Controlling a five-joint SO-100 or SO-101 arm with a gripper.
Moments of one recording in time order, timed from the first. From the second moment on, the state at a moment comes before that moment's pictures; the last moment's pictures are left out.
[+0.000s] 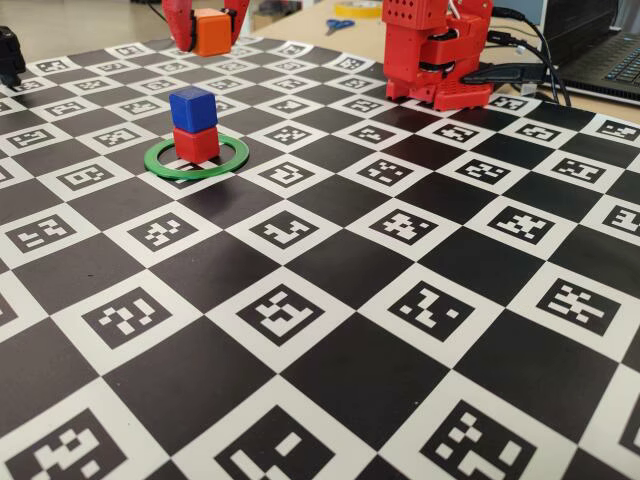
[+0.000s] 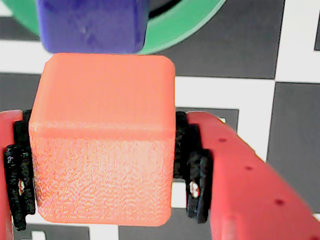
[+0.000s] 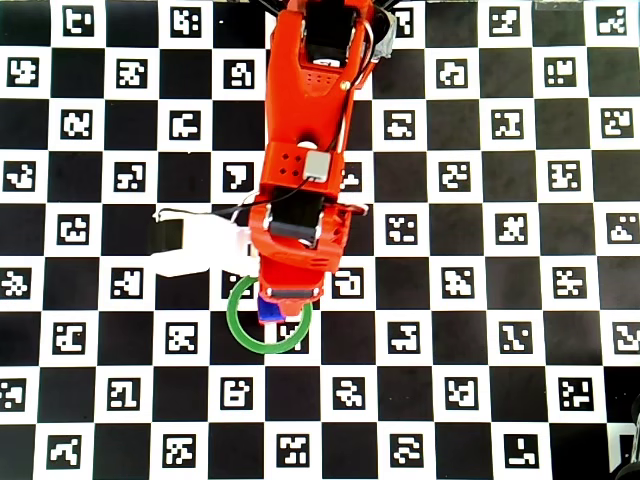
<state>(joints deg) 13.0 77.0 72.4 86.5 -13.0</state>
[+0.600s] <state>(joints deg) 14.2 70.8 68.4 85.6 -14.2</state>
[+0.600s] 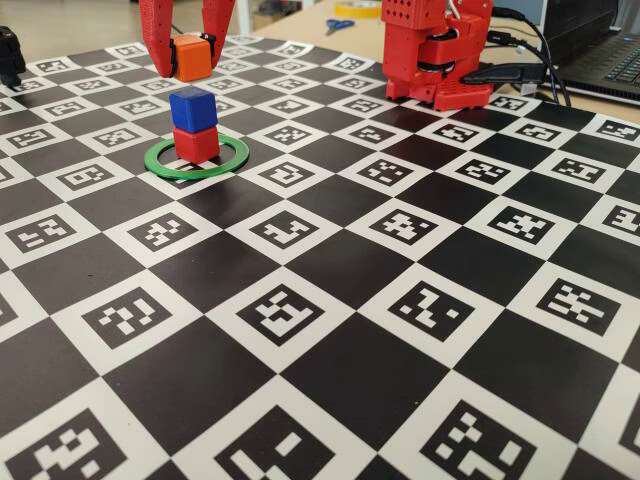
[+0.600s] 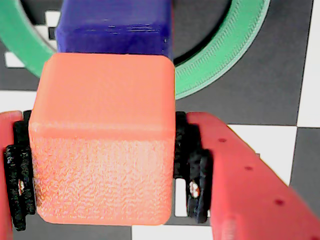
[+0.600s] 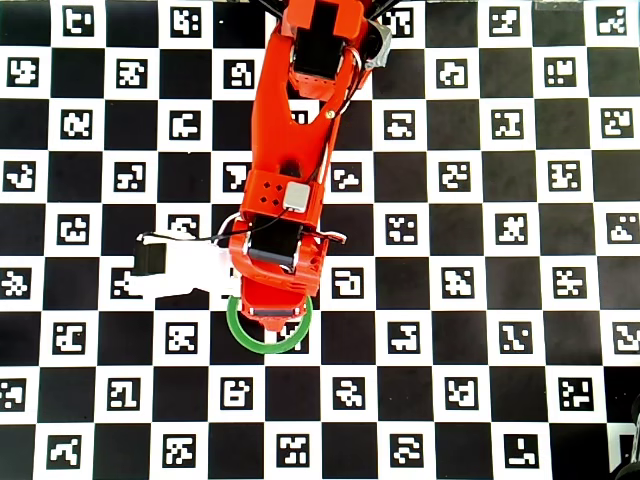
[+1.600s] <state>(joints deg) 14.2 69.5 68.9 83.0 -14.5</state>
